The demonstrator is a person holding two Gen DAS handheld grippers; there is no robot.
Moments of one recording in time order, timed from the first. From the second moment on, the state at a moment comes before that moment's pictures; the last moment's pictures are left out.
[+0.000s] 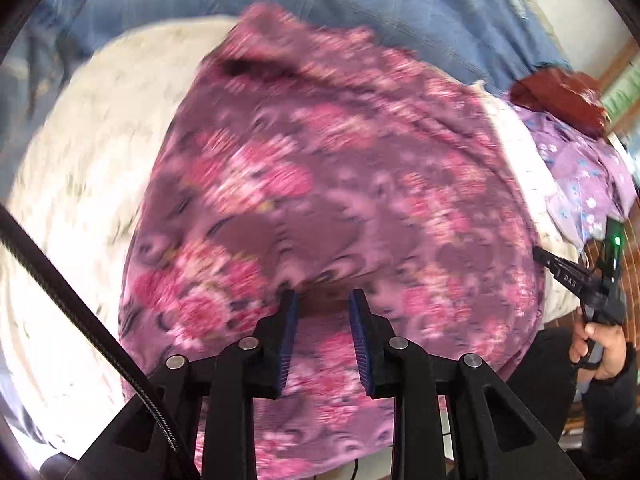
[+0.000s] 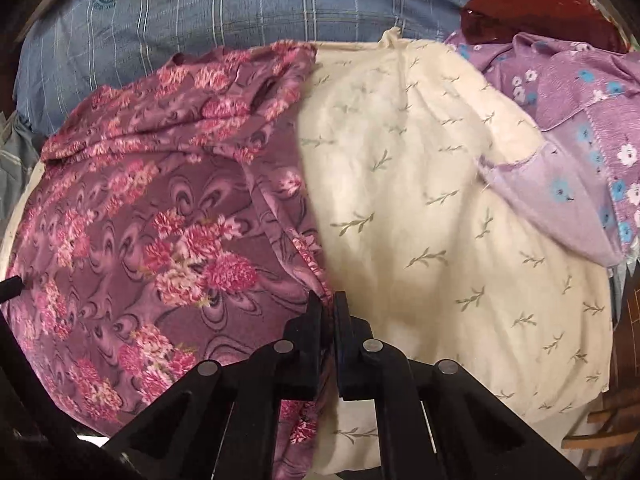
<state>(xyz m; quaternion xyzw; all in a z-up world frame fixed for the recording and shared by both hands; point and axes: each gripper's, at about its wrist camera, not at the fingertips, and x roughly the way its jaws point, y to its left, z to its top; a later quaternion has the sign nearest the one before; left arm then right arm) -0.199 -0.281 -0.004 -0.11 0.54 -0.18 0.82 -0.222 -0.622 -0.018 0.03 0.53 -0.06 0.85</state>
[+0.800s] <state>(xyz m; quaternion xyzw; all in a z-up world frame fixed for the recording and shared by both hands) -0.256 -0.203 0.021 -0.09 0.56 -0.11 0.82 -0.254 -0.598 -0.009 0.08 0.55 0.00 0.83</state>
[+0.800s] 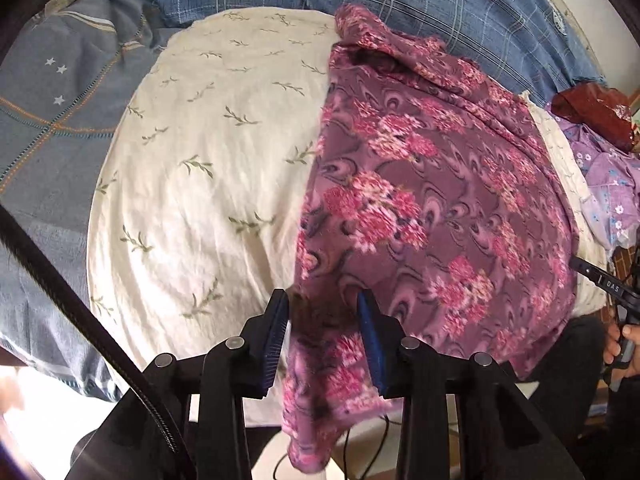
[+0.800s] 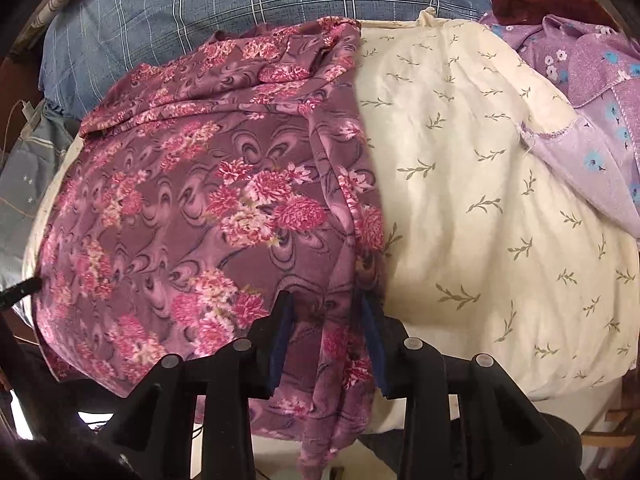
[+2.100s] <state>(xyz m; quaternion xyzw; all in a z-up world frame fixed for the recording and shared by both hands) -0.311 -0.214 -0.039 -0.09 0.65 -0.12 0.75 -0.347 -0.582 -0.091 0.12 0.66 0.00 0.74</state>
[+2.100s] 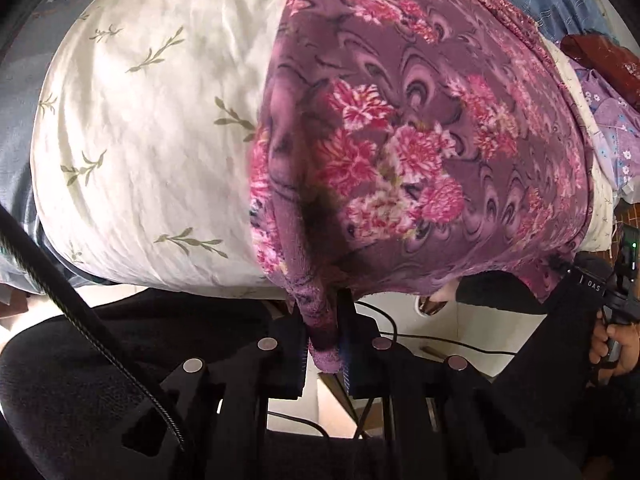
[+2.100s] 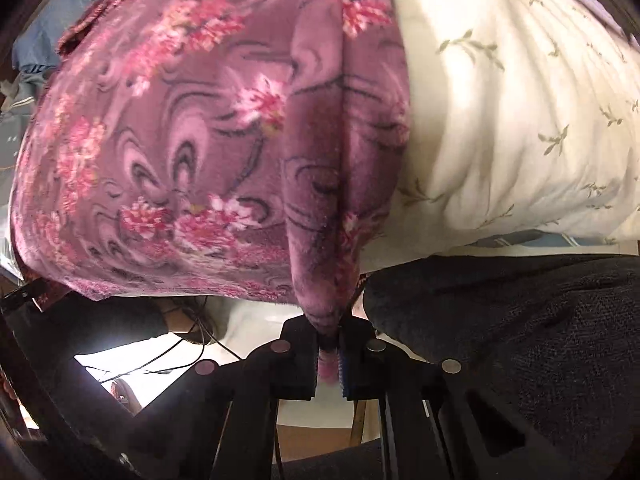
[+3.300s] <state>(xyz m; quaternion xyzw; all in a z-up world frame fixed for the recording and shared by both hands) -0.216 -0.200 0.127 -0.20 0.43 -0.22 0.85 -0.234 -0.622 0.117 0.22 0.41 0.05 0.88</state>
